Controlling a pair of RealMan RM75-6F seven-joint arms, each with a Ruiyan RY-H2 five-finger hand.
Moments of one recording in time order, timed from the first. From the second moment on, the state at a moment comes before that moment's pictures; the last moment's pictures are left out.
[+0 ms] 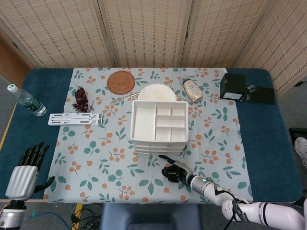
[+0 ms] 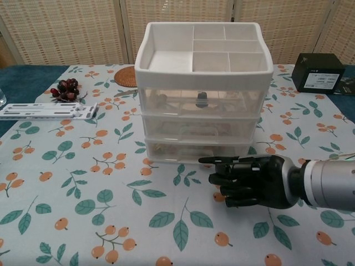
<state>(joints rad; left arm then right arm) -0.09 -1.15 -0.01 -1.77 1.54 1.49 0.21 0.61 -1.52 0.24 -1.65 -1.06 0.37 1.10</state>
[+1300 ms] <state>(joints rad) -0.09 -1.14 -0.01 -1.78 1.53 1.48 0.20 0.68 -1.65 0.32 -1.55 -0.82 0.32 0.84</state>
